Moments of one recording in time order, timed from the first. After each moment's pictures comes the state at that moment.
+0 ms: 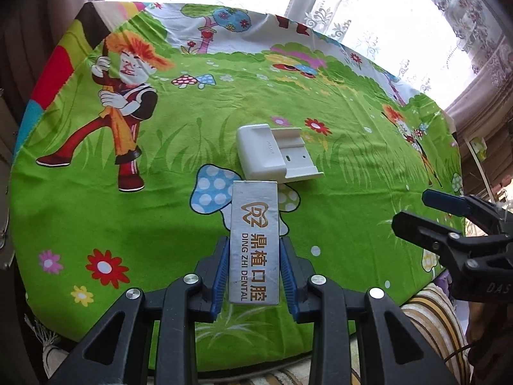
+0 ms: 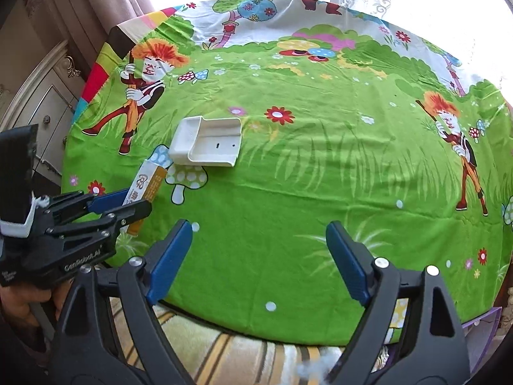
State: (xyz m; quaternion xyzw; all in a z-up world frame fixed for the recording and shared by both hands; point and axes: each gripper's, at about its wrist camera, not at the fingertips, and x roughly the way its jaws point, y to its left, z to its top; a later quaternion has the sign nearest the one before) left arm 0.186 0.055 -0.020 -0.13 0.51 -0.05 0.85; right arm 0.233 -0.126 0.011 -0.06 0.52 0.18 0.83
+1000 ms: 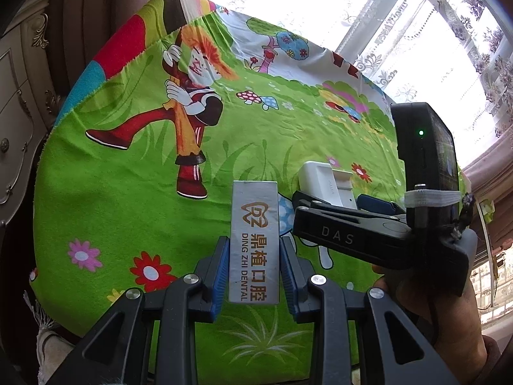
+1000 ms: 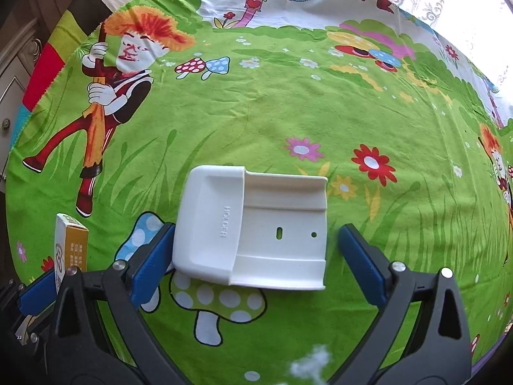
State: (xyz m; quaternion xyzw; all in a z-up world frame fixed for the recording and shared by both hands) left arm 0.185 0.102 -0.032 -0.21 0.47 0.01 0.86; right arm 0.300 -0.028 -0.060 -0.10 0.52 0.16 0.83
